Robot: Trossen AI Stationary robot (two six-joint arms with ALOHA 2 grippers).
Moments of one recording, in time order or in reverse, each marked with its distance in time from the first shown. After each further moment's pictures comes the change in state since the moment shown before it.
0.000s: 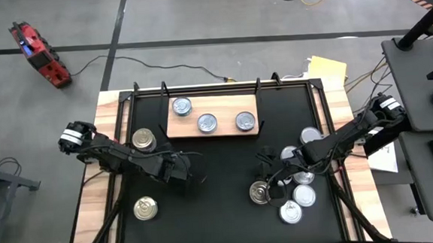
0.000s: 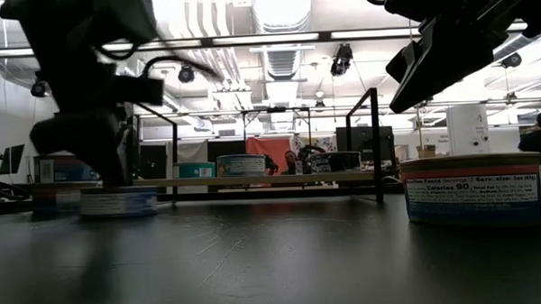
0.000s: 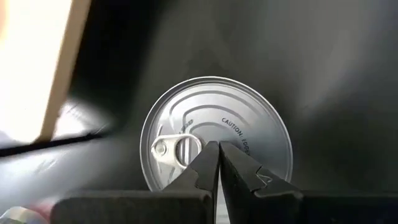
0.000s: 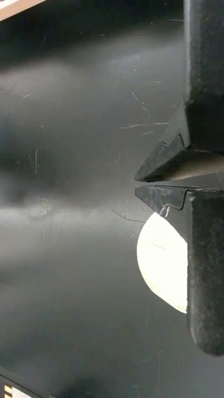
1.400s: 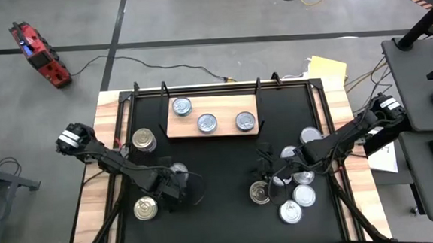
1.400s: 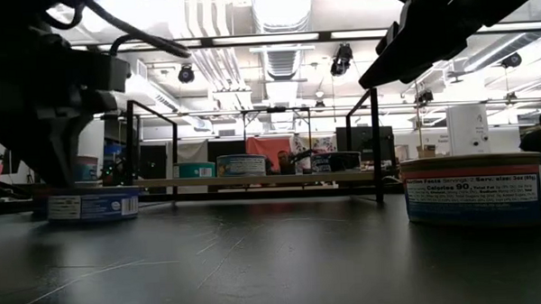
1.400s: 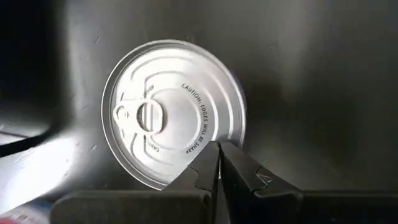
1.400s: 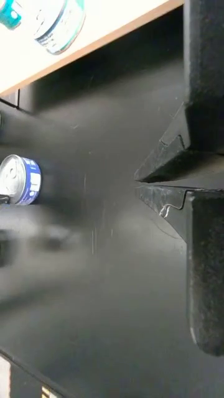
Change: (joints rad) left arm -0.179 -0.005 0.043 -0.111 0.129 0.086; right arm -0.003 -0.001 0.000 0.134 0.123 -0.053
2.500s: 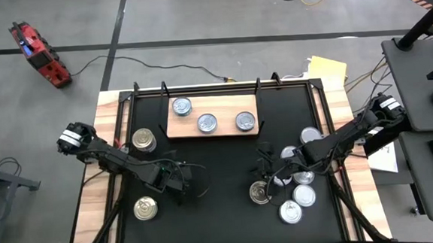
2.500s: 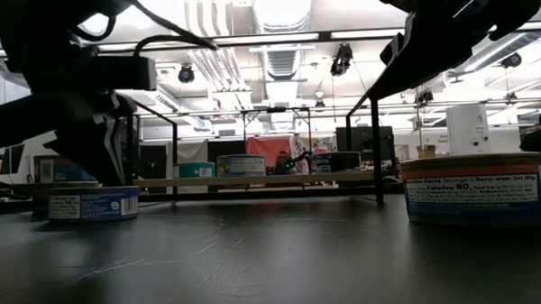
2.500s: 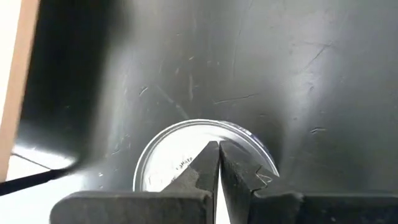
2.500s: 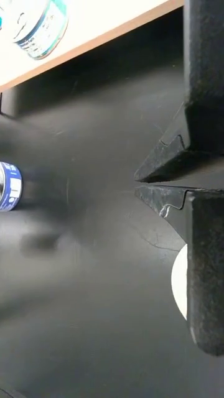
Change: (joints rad) left arm 0.071 0.001 -0.051 0.201 -0.125 -0.018; right arm 0.000 0.000 -0.001 -0.064 0.006 0.013
